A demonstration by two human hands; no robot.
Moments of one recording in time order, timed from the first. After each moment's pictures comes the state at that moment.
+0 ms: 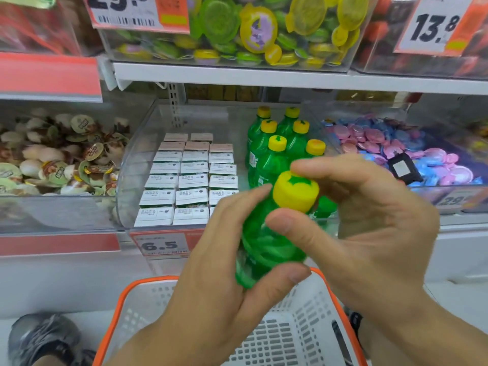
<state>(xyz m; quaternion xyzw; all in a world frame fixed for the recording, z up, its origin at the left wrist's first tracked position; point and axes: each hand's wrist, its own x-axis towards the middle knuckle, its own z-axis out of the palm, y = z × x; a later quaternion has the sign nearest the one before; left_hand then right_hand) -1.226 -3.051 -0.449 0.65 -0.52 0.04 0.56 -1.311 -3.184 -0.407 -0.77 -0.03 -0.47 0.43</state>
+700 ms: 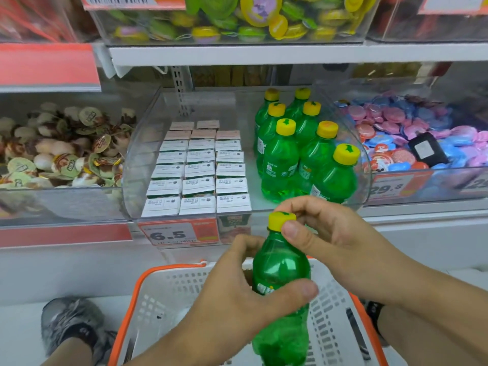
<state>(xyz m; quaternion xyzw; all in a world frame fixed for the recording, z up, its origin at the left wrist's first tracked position) -1.237 -3.053 -0.489 0.66 -0.30 -0.34 0.60 -1.315 -3.215 -0.449 -0.77 0.10 -0.08 0.62</state>
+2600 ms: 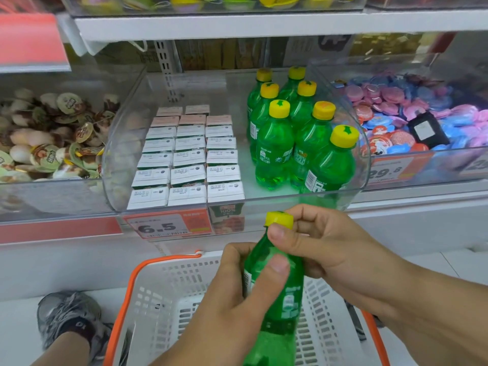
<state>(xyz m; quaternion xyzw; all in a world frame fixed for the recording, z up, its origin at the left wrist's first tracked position) -1.257 -3.049 -0.495 0.65 -0.23 -0.34 0.63 -1.317 -3.201 -0.460 -0.59 0.23 -0.03 0.77</state>
